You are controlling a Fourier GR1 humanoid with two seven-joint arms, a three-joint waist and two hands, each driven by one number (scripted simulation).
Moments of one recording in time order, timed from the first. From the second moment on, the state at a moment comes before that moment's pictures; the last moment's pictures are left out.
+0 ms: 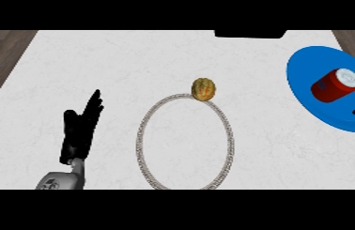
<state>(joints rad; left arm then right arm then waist) -0.07 0.13 -0.06 -1.45 -0.05 0.17 0.22 -0.65 -0.76 -0.68 -0.17 0.40 0.14 -0.66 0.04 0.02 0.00</state>
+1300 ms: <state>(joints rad) -0.08 0.13 -0.05 -1.46 -0.05 0.15 0.23 -0.52 -0.85 -0.75 -0.14 0.33 0.08 -0.70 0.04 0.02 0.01</state>
